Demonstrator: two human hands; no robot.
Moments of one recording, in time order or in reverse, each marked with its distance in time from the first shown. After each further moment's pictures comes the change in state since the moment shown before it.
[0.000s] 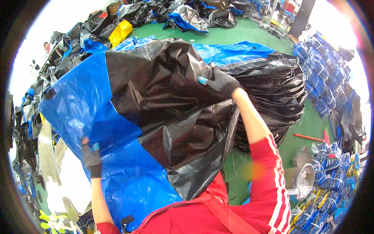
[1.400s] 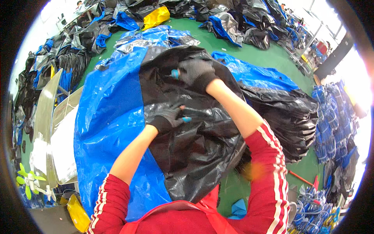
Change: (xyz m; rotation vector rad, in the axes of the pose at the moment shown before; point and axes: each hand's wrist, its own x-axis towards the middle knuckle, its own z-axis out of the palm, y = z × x) left_hand 0.063 0.225 0.143 -0.482 -0.732 0.313; right_hand 0.114 -0.183 0.046 -0.074 -0.035 -0.634
